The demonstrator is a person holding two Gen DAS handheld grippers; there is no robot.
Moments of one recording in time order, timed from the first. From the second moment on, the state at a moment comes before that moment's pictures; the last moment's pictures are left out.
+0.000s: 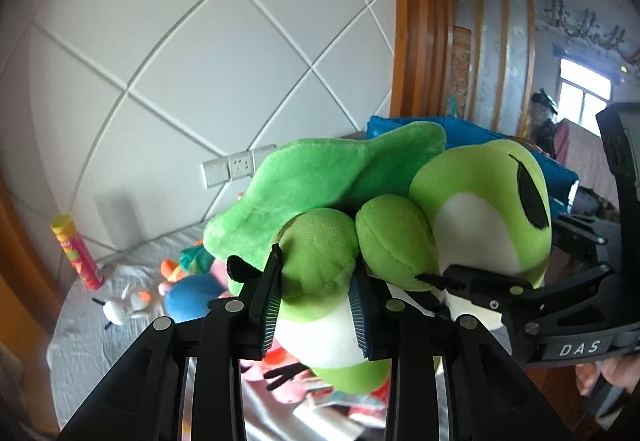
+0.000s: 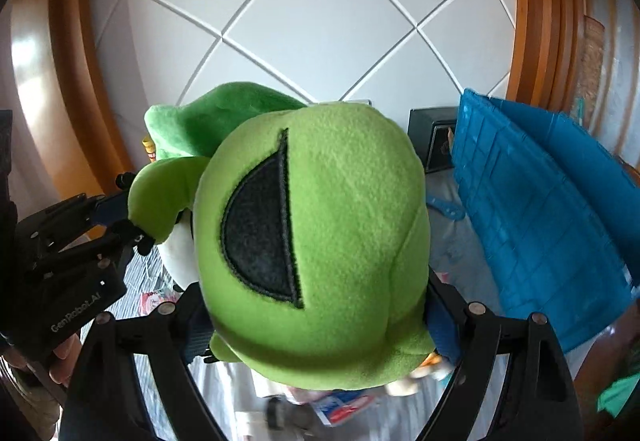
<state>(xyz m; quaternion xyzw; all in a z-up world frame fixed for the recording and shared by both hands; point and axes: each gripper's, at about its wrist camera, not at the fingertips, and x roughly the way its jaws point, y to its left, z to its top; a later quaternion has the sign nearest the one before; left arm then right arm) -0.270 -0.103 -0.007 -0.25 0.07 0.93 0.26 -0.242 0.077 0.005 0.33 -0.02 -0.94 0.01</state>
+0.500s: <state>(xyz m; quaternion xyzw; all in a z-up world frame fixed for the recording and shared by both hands) -0.299 0.118 0.075 -0.19 0.08 0.93 0.31 -0.259 0.282 0.092 0.28 -0.03 -0.96 -0.05</state>
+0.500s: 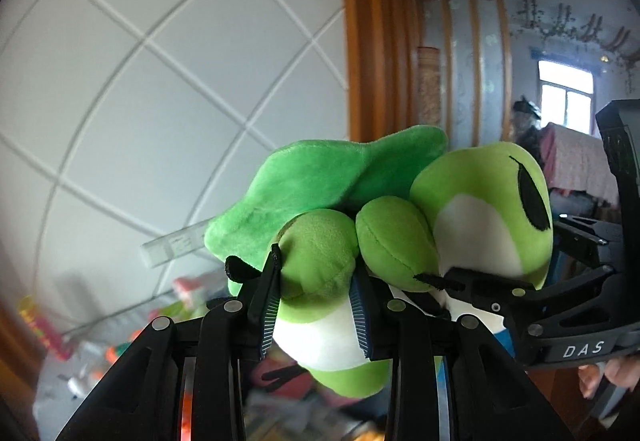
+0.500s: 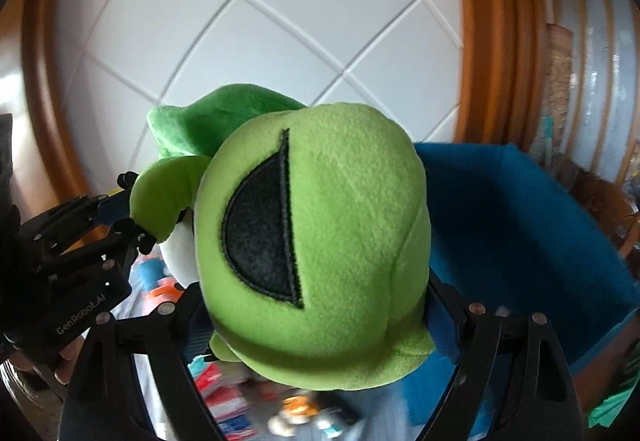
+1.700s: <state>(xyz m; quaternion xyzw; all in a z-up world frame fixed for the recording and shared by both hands) -0.390 0.490 -0.023 -0.44 0.14 0.85 0.26 -0.322 0.667 -0.016 0.49 -0.05 -0.87 0.00</state>
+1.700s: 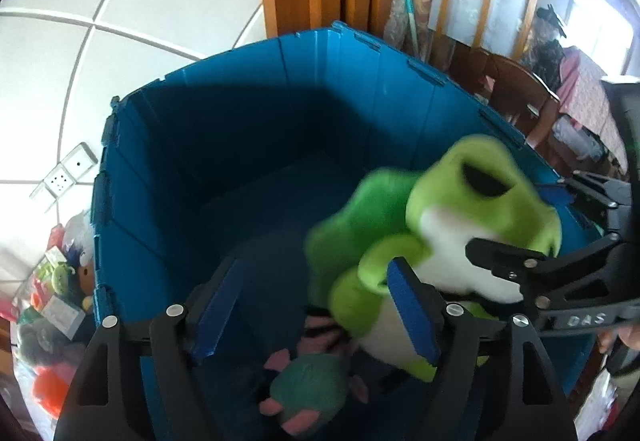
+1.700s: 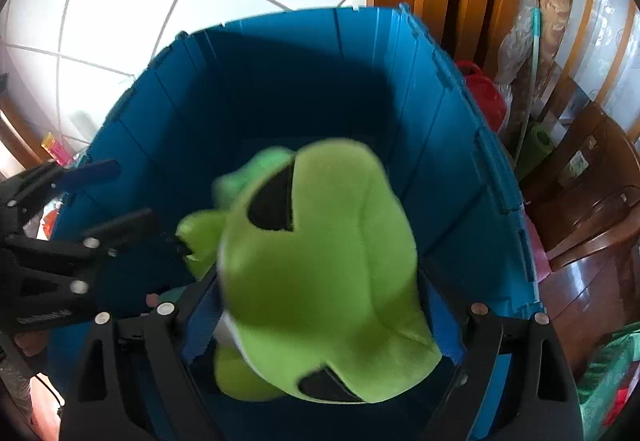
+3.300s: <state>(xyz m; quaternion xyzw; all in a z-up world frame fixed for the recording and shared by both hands) -0.214 0.103 -0.016 -0.36 -0.02 0.93 -0.01 -0.221 0.390 0.037 0.30 -0.03 -0.94 0.15</state>
